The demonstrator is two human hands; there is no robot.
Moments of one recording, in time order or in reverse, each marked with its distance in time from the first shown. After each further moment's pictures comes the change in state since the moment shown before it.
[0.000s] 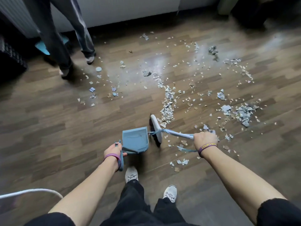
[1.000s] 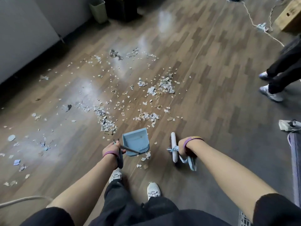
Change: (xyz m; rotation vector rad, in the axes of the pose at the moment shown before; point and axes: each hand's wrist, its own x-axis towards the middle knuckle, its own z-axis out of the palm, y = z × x) left_hand -0.186 -0.133 0.280 0.582 -0.361 0.235; right_hand -0.172 0.243 0.185 0.666 -0.623 0.158
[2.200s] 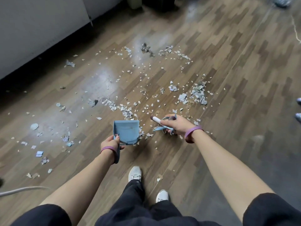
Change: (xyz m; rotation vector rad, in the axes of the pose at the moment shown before) left_hand 0.206 0.201 -0.198 -0.143 0.036 0.039; right_hand 0.109 -0.296 -0.253 1.413 0.125 -0.365
